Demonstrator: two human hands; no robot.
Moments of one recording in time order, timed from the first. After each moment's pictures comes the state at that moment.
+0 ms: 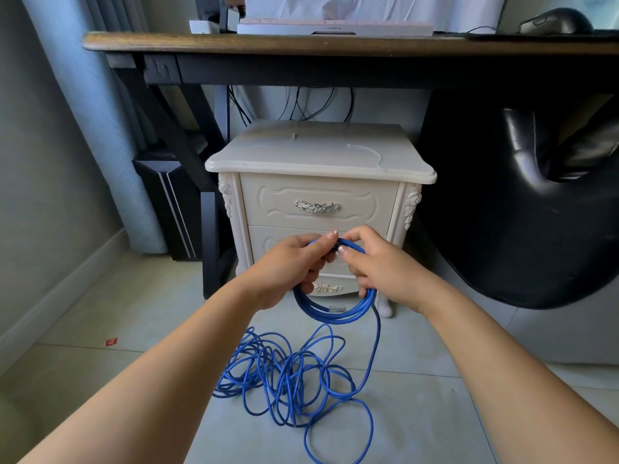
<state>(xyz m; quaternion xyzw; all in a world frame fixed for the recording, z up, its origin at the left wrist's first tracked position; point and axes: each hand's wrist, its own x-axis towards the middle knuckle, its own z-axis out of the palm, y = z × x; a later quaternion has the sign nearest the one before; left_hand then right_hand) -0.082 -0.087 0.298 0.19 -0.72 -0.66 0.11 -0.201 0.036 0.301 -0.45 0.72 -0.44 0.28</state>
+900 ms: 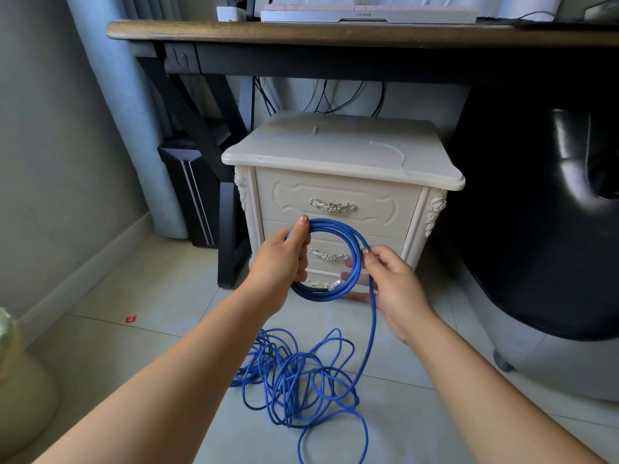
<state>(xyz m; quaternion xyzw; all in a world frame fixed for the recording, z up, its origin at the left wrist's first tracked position) -0.099 -0.095 0.282 0.31 -0.57 -0.69 0.31 -0.217 0.022 0.260 -0.25 0.61 -0.67 0.35</state>
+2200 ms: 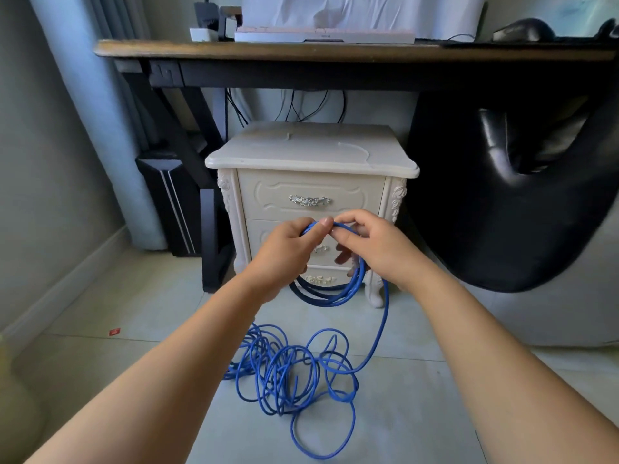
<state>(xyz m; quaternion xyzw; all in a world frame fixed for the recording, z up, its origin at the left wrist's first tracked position) -0.065 -0.048 0.307 0.22 -0.76 -0.56 0.24 -0.184 0.067 0.318 -0.43 0.71 -0.51 0.24</state>
